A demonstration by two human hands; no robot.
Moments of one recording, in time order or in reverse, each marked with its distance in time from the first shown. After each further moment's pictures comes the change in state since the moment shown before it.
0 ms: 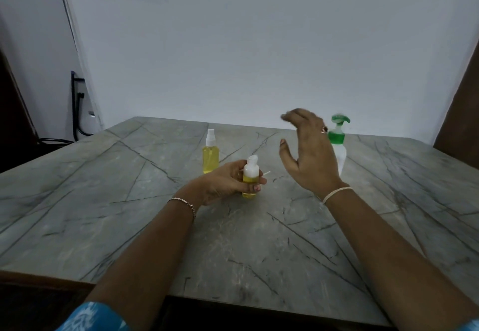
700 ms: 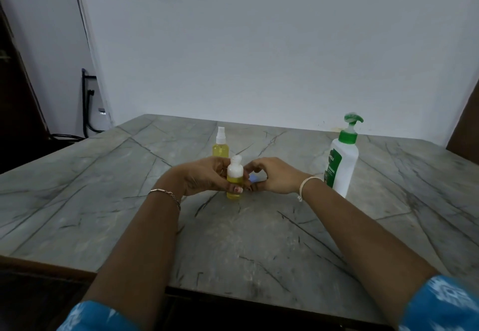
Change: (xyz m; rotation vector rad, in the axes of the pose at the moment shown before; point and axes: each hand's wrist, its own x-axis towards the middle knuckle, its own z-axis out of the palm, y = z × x) left_hand -0.031 0.009 -0.049 0.081 -0.076 -0.084; right_hand 0.000 -0.014 0.067 0.249 -0.983 0.256
